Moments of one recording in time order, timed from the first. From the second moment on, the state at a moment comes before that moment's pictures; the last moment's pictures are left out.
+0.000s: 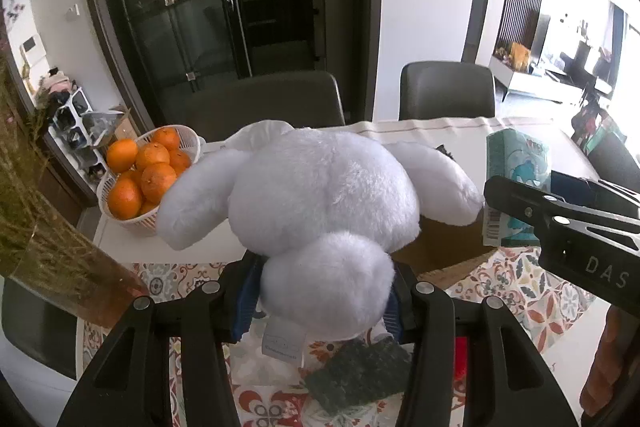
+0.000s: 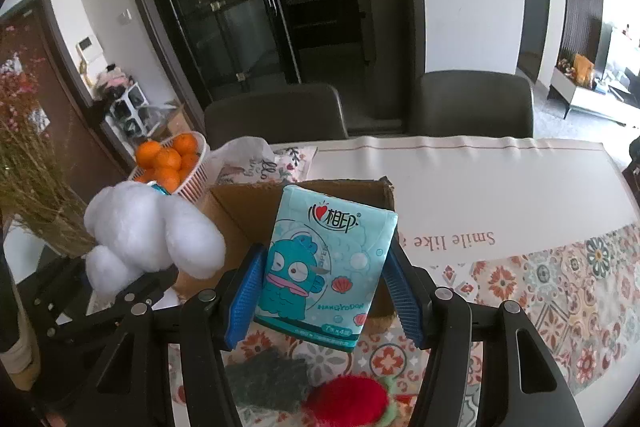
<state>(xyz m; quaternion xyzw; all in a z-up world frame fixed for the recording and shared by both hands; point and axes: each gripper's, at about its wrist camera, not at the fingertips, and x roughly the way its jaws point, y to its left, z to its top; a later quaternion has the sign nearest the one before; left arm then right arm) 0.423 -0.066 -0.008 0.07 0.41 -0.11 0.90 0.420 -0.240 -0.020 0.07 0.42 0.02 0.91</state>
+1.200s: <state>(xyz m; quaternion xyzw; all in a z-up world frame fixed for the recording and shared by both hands) 0.464 -0.079 -0.038 0.13 0.47 -0.12 0.86 0.469 -0.250 -0.057 0.08 0.49 0.02 0.87</state>
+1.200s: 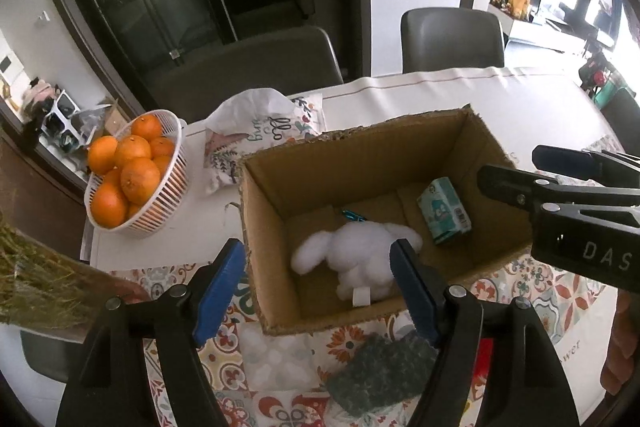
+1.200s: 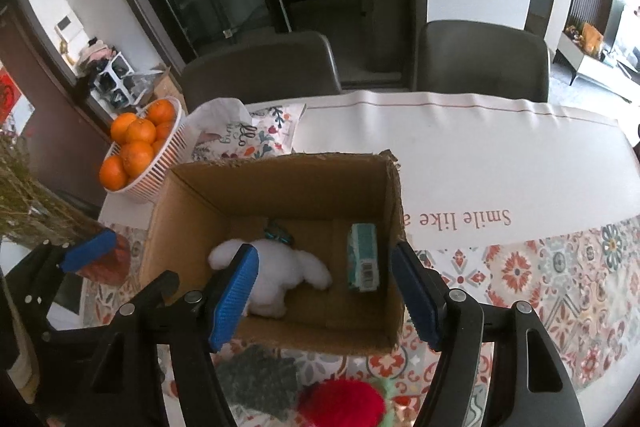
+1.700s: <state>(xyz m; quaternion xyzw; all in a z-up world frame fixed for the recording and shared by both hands) 0.399 -0.051 -0.010 0.12 0.45 -0.11 0.88 0.399 -0.224 -0.014 0.04 0.45 0.00 0.89</state>
